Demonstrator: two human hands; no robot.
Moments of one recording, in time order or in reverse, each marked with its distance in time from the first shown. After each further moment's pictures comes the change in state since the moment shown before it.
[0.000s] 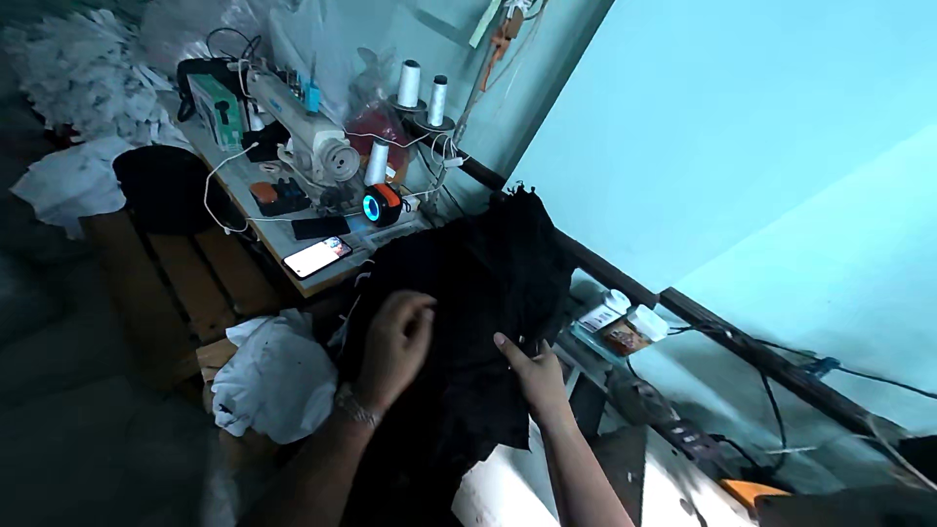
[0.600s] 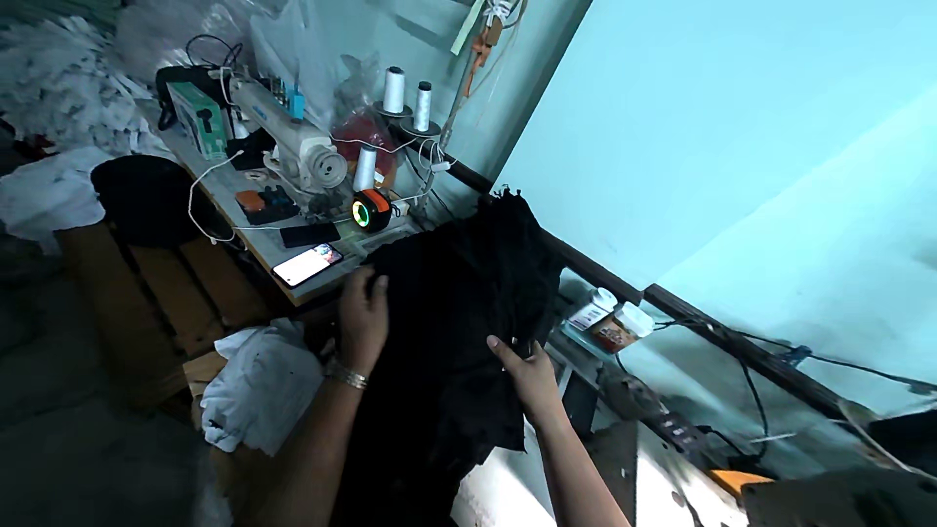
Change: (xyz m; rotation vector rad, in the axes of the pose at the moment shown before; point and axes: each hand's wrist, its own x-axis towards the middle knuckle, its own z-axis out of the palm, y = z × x) left_hand 0.042 -0.029 -0.006 0.027 0.102 -0.249; right_hand 0.003 0.003 0.001 0.039 -0.001 0.027
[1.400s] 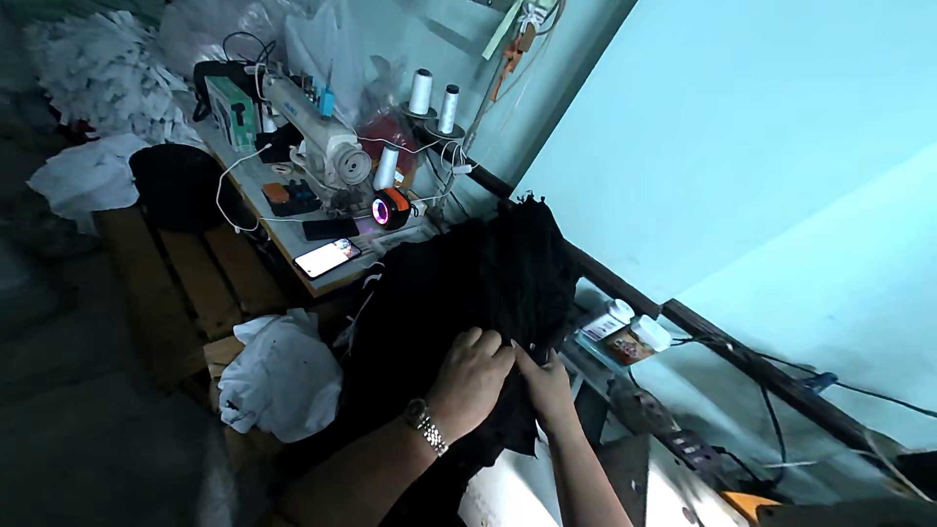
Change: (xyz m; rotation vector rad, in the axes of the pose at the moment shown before) left_hand -0.087 0.053 0.059 0.322 -0.250 0.676; right_hand -0.003 0.009 0.001 -0.044 0.031 -0.069
